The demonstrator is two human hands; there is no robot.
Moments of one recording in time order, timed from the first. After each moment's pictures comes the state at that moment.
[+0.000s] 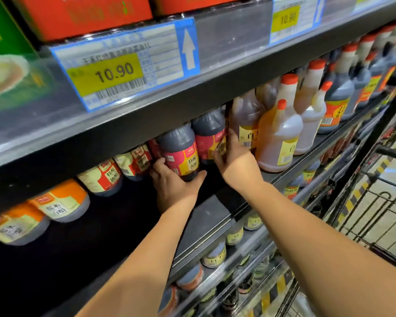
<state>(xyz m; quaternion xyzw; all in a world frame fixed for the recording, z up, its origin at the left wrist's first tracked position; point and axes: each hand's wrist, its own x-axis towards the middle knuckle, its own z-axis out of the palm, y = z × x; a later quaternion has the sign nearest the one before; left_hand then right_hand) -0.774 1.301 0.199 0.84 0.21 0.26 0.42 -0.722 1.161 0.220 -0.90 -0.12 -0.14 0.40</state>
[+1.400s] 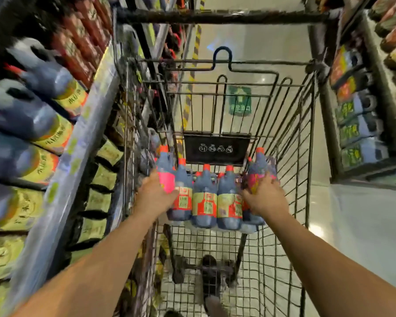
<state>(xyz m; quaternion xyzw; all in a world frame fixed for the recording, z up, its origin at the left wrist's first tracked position) -0.795 0.937 -0.088 0.92 -0.15 -0.30 0.22 -0.980 0.733 -0.094 -0.78 0.55 0.14 0.28</state>
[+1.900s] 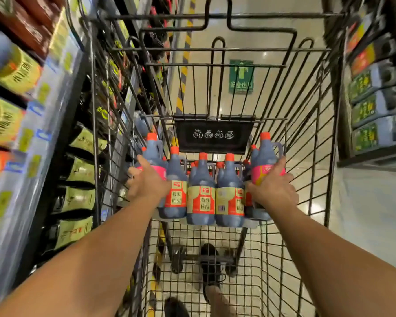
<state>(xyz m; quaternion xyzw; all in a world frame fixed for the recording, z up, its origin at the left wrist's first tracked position) -0.774 0.897 -0.166 0.96 -0.03 -0.29 0.05 -0.965 0.703 -0.152 -0.72 0.63 0.18 0.23</state>
